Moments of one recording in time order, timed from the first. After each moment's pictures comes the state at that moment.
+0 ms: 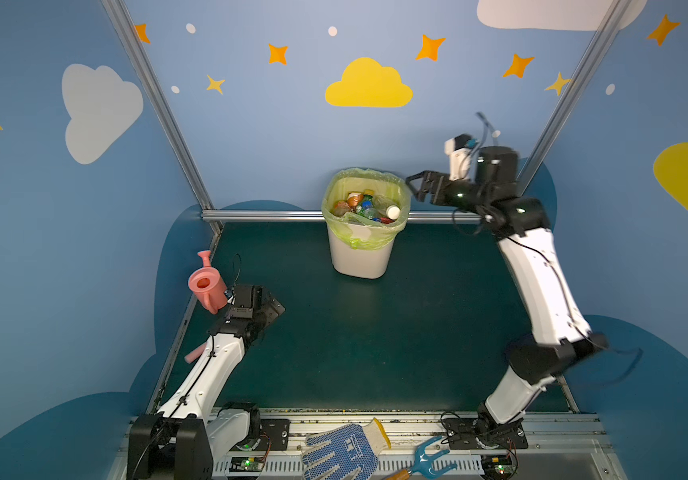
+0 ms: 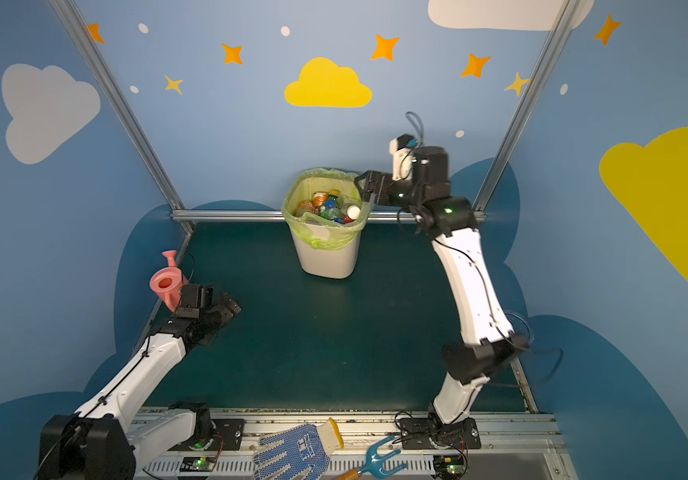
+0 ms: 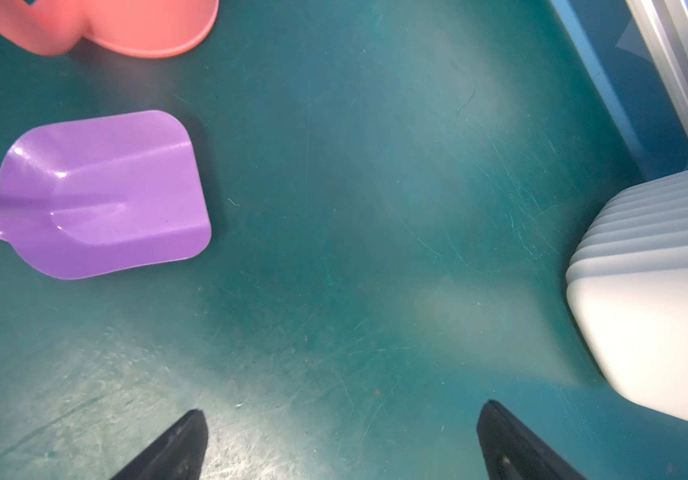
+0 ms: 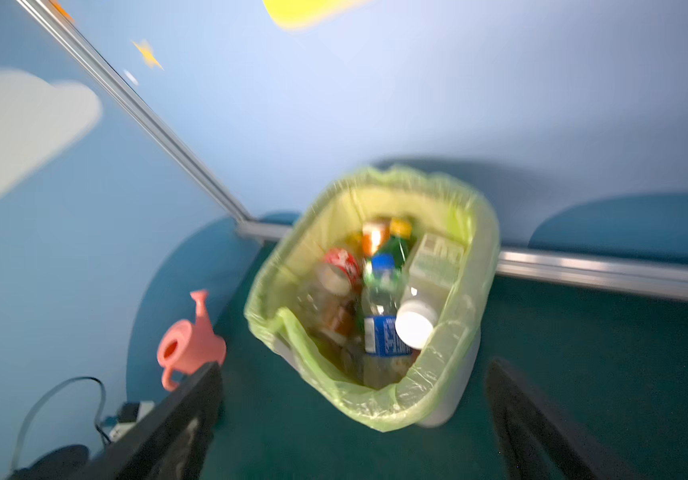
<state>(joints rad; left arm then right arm) -0.06 1.08 0.65 -0.47 -0.08 -0.84 0.32 1.63 2.19 -0.73 -0.29 0.33</state>
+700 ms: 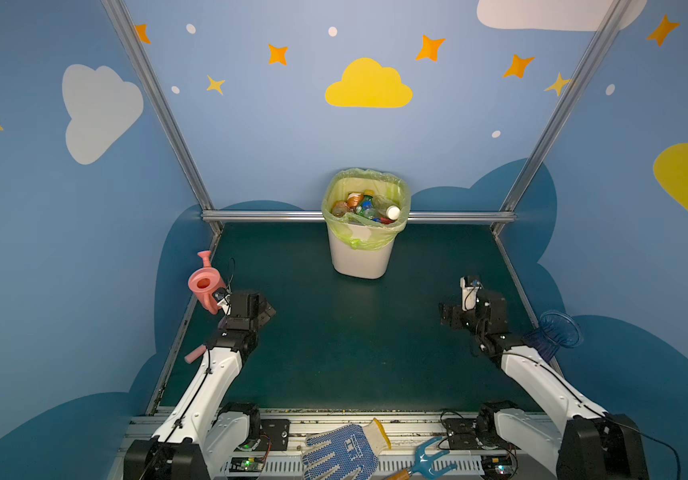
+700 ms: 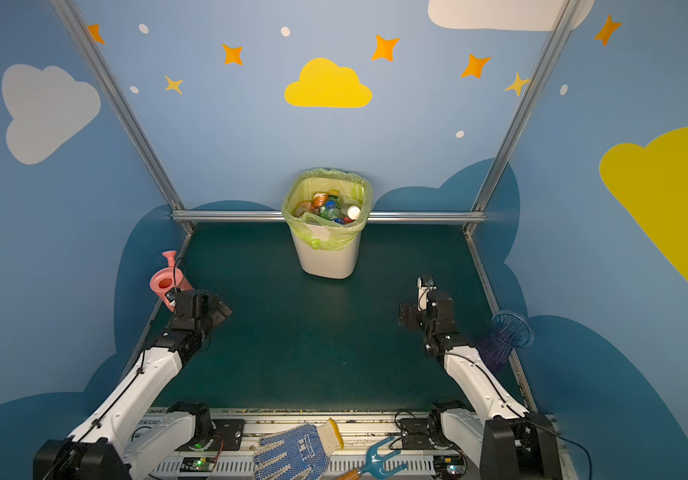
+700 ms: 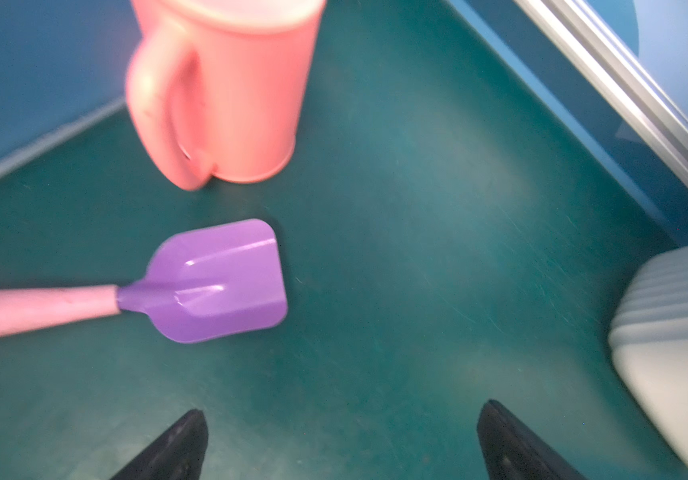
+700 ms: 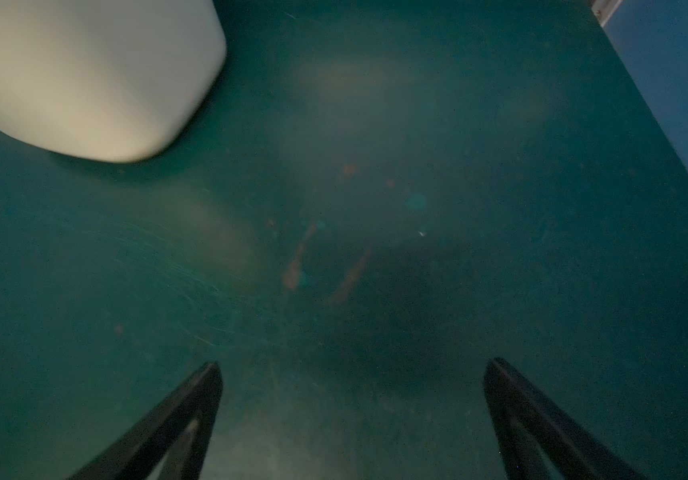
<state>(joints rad) -0.05 0.96 0.56 -0.39 -0.33 -0.75 0.16 1.04 0.41 0.00 0.04 0.04</state>
